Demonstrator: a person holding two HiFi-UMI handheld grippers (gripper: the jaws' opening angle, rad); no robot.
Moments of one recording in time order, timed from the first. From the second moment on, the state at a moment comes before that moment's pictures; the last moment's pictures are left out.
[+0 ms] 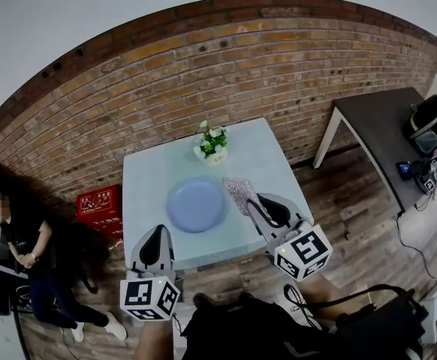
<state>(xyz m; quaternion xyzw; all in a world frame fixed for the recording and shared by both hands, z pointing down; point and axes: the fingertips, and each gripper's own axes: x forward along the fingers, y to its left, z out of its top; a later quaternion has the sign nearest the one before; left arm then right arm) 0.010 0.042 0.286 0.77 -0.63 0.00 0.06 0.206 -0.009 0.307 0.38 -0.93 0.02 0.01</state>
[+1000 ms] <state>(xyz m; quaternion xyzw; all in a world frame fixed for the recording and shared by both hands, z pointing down) -0.091 -0.088 0.340 0.81 -0.57 0.01 0.11 0.109 -0.101 0.334 0.43 -0.90 0.03 0.07</state>
